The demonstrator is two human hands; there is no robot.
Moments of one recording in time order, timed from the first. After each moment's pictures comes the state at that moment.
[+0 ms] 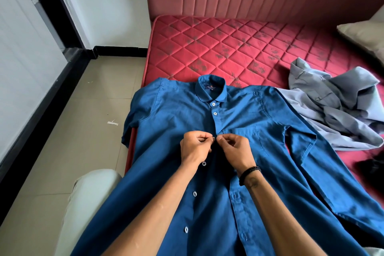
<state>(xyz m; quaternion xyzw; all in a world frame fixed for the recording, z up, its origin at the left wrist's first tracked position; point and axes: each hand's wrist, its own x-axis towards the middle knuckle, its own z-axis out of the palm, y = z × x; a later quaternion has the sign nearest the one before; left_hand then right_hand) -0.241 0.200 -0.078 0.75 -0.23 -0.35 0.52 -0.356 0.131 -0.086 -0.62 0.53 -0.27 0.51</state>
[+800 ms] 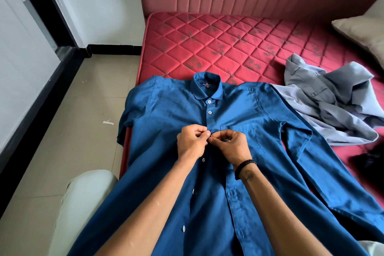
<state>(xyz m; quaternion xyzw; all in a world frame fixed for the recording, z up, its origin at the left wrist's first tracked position) -0.238 0.193 -0.078 0.74 -0.27 -0.32 0.52 -0.357 0.128 -0.080 -0.60 0.53 -0.26 0.55</state>
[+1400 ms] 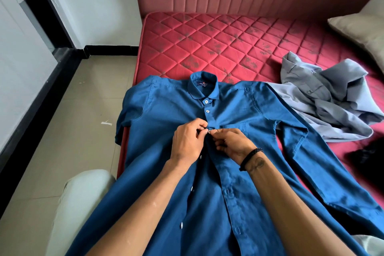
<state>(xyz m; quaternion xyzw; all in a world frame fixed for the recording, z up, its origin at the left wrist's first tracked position) -0.232 0.200 -0.078 0.74 -0.48 -0.14 0.45 -0.359 0.117 -0.051 -0.48 0.51 -0.17 0.70</state>
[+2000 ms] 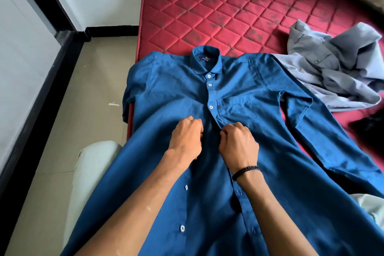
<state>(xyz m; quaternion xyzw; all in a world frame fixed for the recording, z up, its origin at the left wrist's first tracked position) -0.252 0.261 -0.066 0.80 -0.55 -0.15 0.16 -0.396 0.210 -0.072 -0.81 0.56 -0.13 0.11</state>
